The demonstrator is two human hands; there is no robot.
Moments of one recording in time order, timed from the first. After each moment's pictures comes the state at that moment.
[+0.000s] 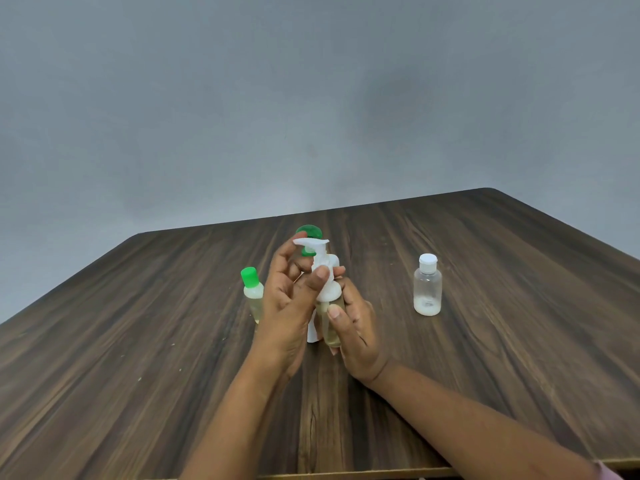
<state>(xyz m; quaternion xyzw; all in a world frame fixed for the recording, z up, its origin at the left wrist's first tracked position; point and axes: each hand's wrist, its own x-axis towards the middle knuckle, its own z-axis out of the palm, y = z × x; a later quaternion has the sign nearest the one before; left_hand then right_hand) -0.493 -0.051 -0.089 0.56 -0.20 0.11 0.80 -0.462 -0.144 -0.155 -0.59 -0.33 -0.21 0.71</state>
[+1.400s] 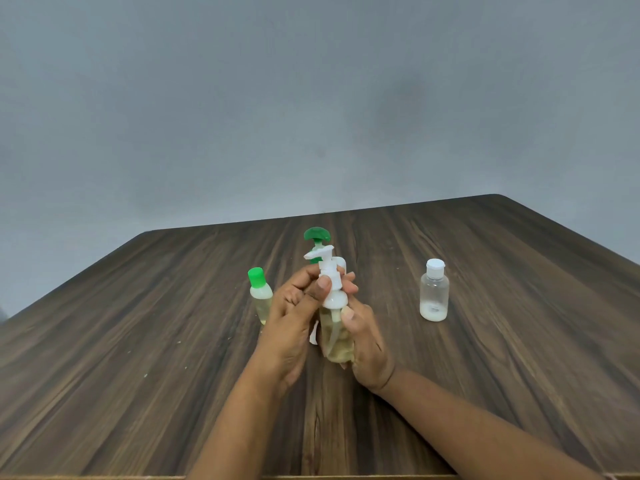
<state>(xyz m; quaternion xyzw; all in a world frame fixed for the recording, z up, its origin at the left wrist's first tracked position) -0.501 -0.047 -0.091 0.59 -0.20 0.07 0.78 -0.463 -0.146 -0.157 -0.55 -0.36 -0.13 0.74</state>
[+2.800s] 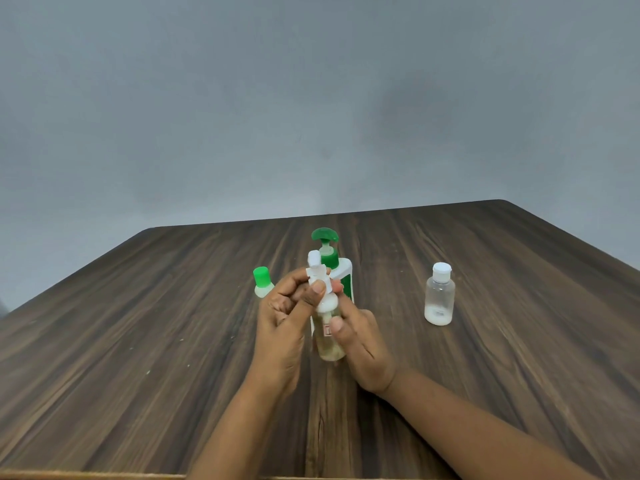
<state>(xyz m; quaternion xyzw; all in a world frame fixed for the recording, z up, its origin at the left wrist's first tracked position) -0.503 -0.037 -0.101 0.56 -0.18 0.18 0.79 -0.462 -0.148 -0.156 -0.65 -0.39 -0.18 0.63</state>
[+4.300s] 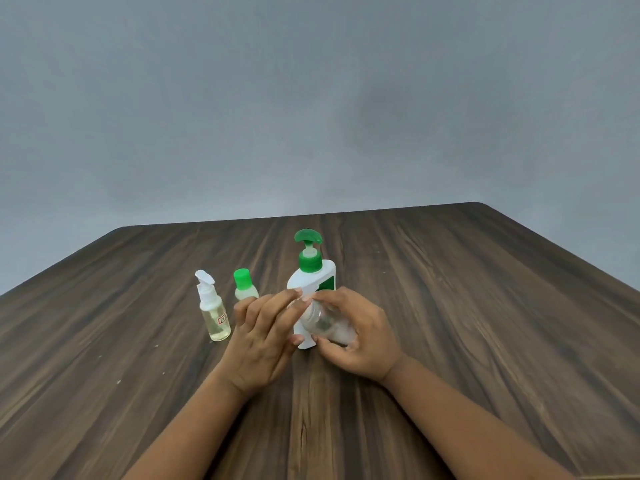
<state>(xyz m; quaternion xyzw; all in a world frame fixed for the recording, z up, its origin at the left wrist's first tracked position) -0.449 0.012 -0.153 0.75 -0.37 0.54 0.07 -0.442 -0.178 -0.158 -0.75 -0.37 -0.38 0.39</state>
